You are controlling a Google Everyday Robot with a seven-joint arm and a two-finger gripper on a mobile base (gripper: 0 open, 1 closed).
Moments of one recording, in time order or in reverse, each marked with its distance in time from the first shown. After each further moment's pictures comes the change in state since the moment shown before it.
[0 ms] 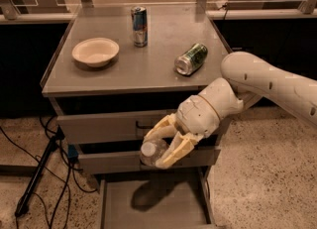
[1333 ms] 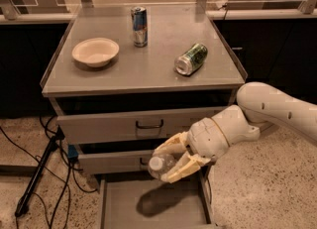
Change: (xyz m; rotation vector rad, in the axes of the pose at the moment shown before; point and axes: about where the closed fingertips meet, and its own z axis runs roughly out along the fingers) arm 0.047 0.016 0.011 0.164 -0.013 0.051
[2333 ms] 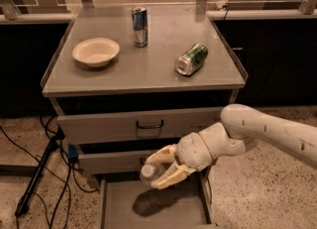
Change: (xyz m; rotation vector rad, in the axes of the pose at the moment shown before) arm 0.053 -0.020 0.042 0.005 -0.079 0.036
